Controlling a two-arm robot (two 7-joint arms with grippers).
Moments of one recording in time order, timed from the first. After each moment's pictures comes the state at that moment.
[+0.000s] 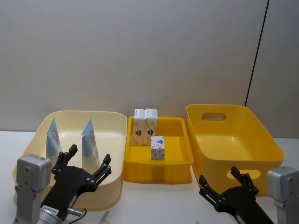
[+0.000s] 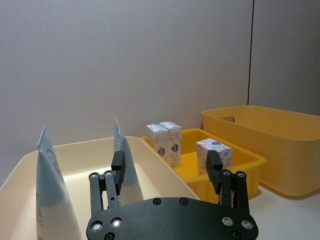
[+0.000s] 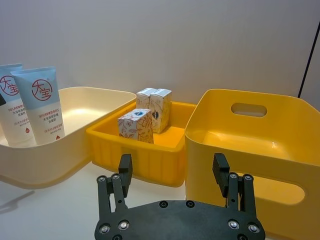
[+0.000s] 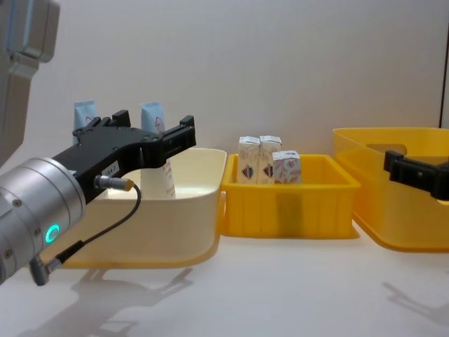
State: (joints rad) left arm -0.19 0.29 0.38 -1.57 -0.32 -0.20 -0.05; right arm -0.01 0.34 -0.23 -1.77 0.29 0.03 0.07
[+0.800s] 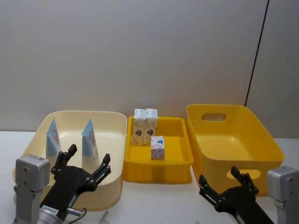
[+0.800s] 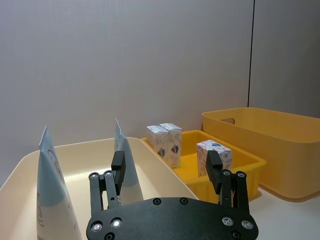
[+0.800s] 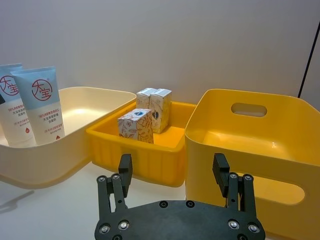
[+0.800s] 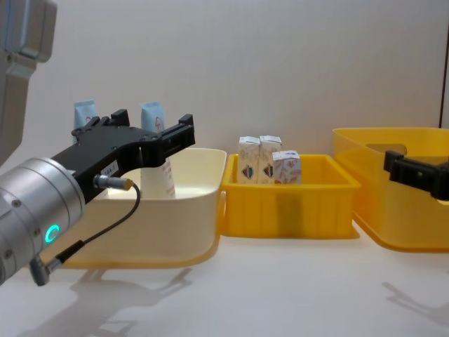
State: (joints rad) left arm -0.19 0.28 0.38 -1.57 -0.32 -0.21 -0.05; right arm -0.01 0.34 -0.23 -1.77 0.29 0.03 0.07
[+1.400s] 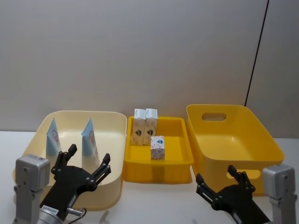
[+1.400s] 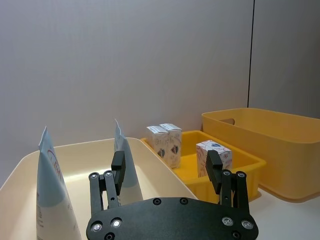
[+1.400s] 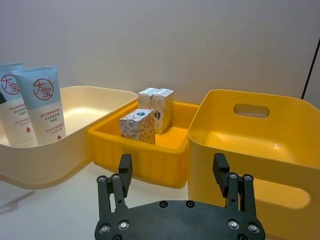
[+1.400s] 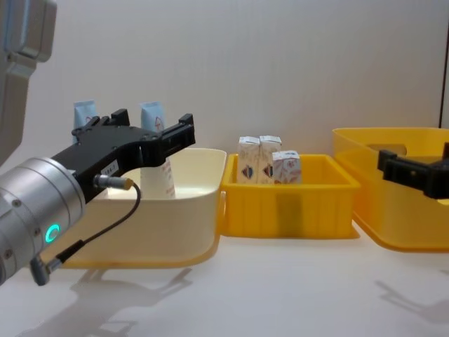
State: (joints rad) left arm -0.19 0.28 0.38 -1.57 -0.32 -0.21 -0.05; right arm 0.00 0.33 -0.23 -1.76 0.28 0.05 0.07
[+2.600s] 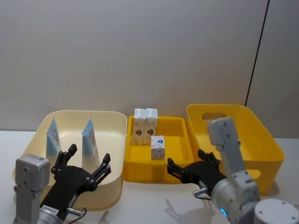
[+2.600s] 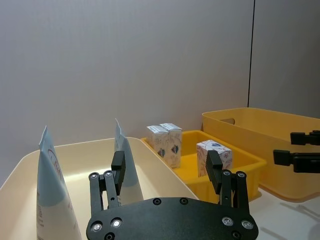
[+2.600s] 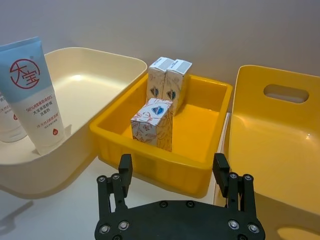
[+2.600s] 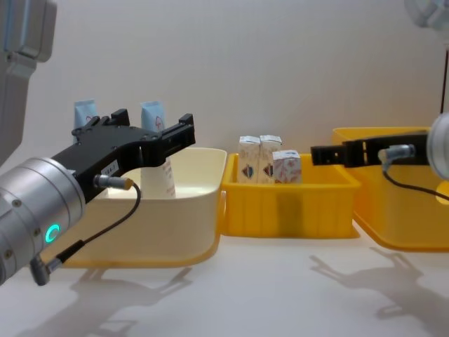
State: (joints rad) left arm -0.19 0.28 0.38 -1.57 -0.32 -0.21 -0.05; right arm 0.28 0.21 -0.32 -1.69 0.20 0.53 0.03
